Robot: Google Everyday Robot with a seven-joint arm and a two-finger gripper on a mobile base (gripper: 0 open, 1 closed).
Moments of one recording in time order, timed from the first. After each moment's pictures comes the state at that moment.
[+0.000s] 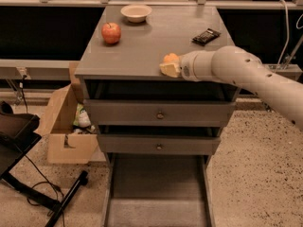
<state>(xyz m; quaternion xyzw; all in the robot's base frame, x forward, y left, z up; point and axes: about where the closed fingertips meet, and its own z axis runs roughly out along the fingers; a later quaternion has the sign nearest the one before) 0.728 -0.072 0.822 -0.30 0.80 0.15 0.50</state>
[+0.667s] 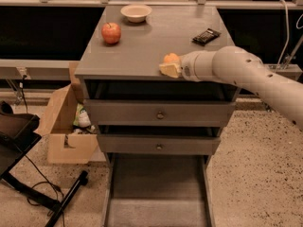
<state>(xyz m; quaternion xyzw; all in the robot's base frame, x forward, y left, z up) 0.728 -0.072 0.822 -0.30 0.80 0.15 0.50</state>
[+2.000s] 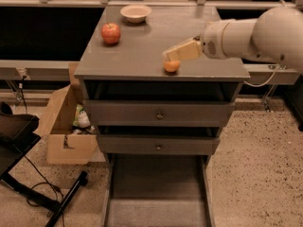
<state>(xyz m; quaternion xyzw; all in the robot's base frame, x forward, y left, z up) 0.679 -0.092 0.941 -0.34 0.75 0.14 0.54</state>
